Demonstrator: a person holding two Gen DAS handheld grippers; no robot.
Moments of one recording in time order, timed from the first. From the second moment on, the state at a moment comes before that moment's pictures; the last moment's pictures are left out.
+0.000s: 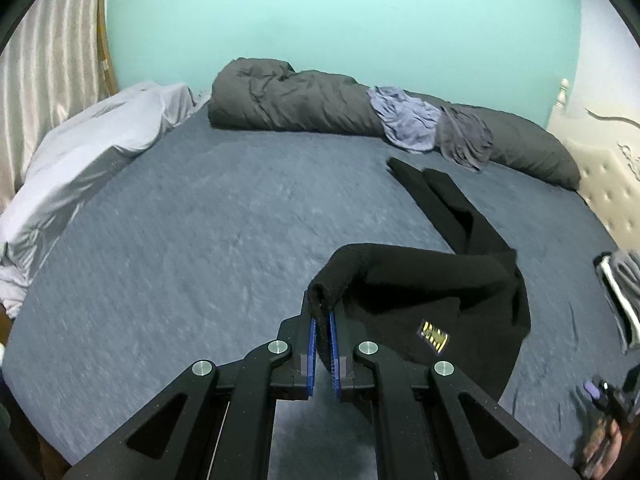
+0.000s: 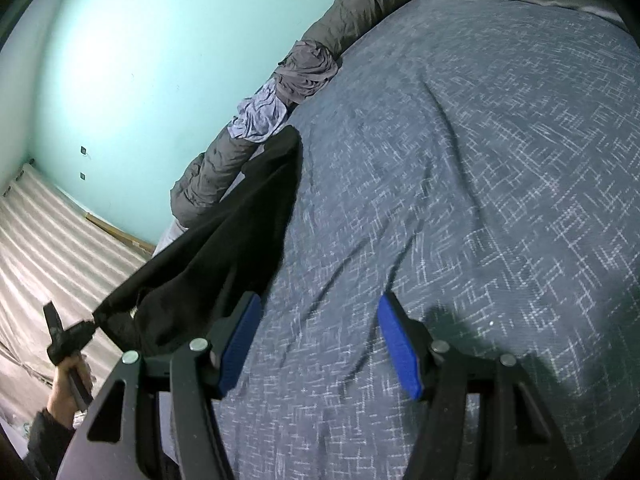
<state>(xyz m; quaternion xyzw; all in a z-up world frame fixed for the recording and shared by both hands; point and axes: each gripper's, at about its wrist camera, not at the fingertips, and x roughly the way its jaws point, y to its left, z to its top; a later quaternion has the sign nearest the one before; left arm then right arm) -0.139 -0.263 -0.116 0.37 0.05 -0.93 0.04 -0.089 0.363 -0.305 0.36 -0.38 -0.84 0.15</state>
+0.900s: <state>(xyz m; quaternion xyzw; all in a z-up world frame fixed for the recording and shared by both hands) -0.136 -0.261 -0.279 0.51 0.21 -0.83 -0.03 -0.112 0.319 -0.308 0.37 -0.35 -0.84 0.17</state>
